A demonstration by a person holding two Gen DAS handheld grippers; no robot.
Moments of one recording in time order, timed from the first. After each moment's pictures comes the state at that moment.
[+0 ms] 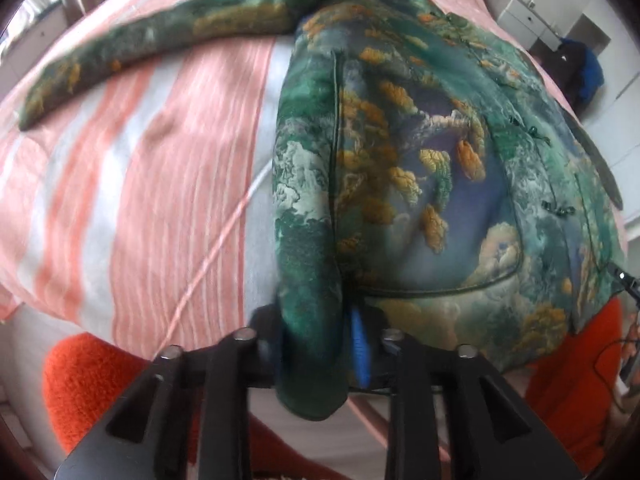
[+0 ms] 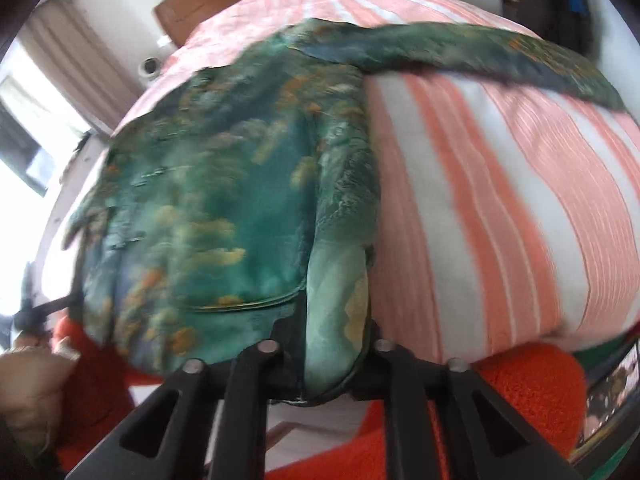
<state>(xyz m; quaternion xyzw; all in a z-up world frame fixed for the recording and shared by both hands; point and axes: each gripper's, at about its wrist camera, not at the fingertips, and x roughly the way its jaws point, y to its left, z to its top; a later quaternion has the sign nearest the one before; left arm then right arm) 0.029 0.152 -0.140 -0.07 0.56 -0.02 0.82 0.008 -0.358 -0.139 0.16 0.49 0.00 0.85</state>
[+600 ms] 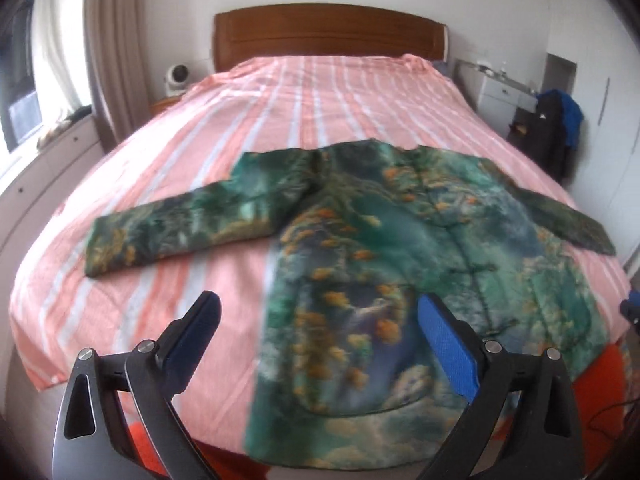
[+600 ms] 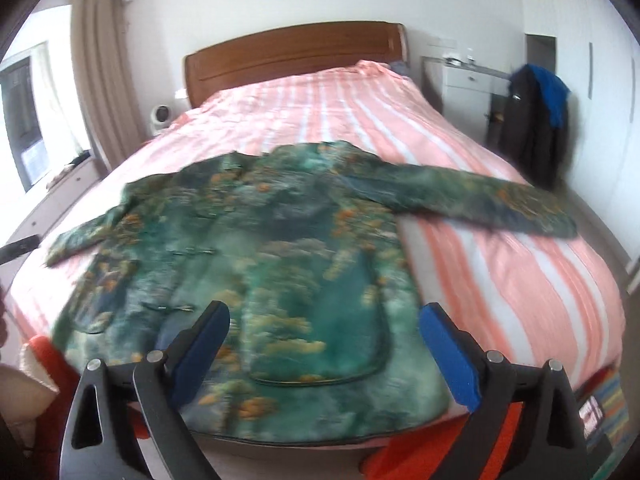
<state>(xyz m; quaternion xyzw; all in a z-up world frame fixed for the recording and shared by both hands) 0.025 0.123 -0.011 -0.03 0.37 -0.01 0.93 -0.016 -0.273 -0.045 0.05 0.33 -0.04 0.94</state>
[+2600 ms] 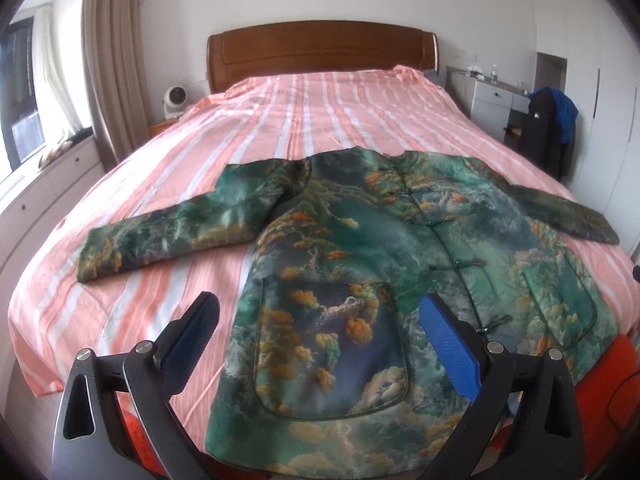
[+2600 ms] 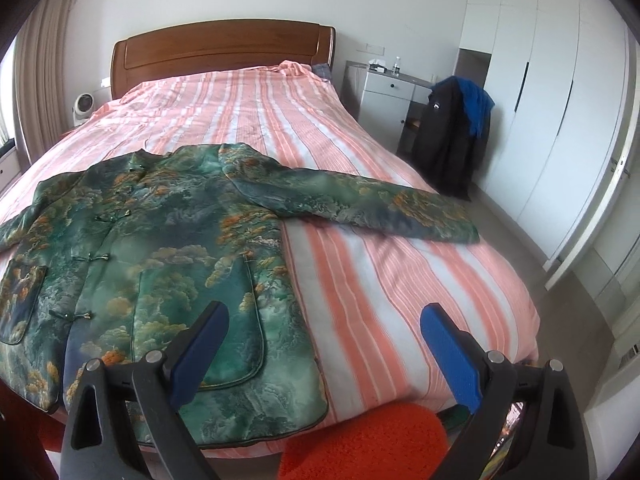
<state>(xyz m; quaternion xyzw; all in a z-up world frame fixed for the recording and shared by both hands) 0.009 0.095 -0.029 0.00 0.33 0.01 0.95 -0.021 -0.316 -0.036 -0.01 0.34 -0.21 0.92</state>
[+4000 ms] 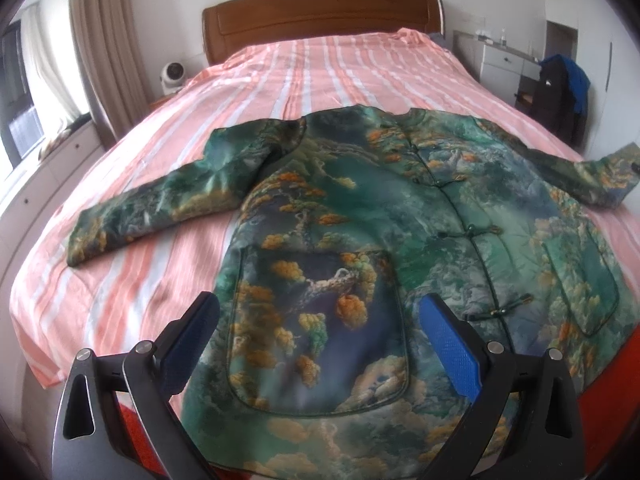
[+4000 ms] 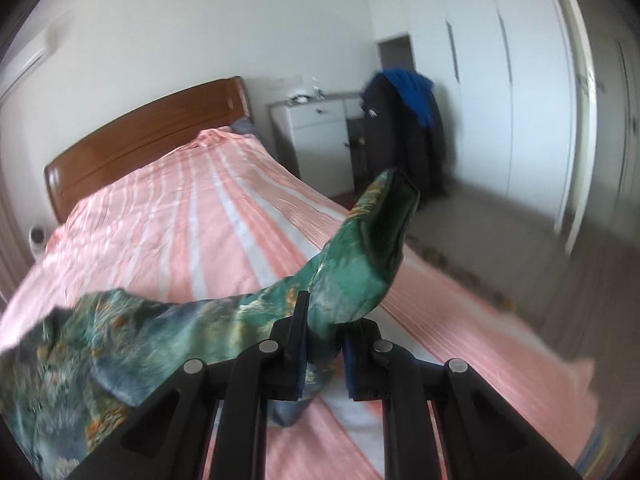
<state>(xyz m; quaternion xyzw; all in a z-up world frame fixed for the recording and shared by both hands) 0.034 0.075 -0.059 0.02 0.38 0.02 0.92 0.112 -0.550 -0.032 0.13 0.22 -0.27 0.93</state>
